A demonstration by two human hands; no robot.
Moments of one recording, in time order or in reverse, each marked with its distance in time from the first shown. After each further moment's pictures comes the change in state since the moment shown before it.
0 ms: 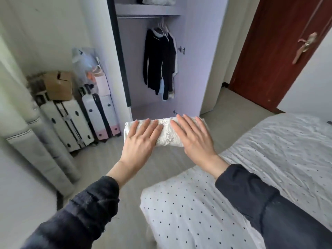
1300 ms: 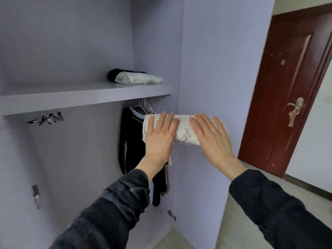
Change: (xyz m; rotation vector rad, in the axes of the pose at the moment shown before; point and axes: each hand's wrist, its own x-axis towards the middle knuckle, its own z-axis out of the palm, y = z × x) left_hand 0.636 -0.295 0.396 -0.106 0.358 -0.002; right_hand 0.561 0.349 0.353 -0.331 0.190 0.195
